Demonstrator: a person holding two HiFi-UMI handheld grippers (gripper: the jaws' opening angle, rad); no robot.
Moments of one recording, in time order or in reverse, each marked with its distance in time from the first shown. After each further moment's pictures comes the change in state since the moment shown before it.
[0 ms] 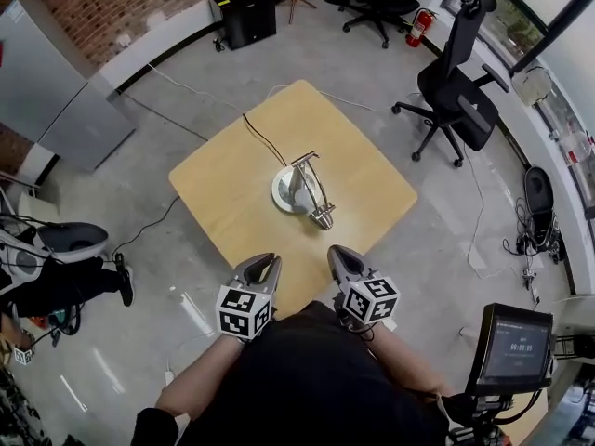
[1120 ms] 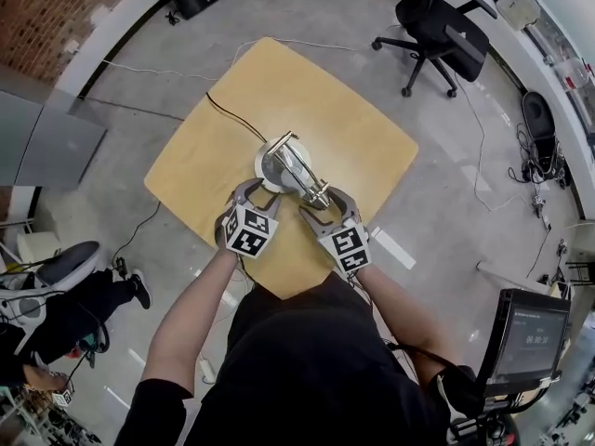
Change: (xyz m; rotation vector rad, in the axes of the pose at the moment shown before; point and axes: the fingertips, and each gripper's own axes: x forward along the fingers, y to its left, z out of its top) left arm 0.168 0.081 -0.026 0.585 0.313 -0.087; right arm 0.103 -0.049 -0.034 -0.404 0.071 -0.071
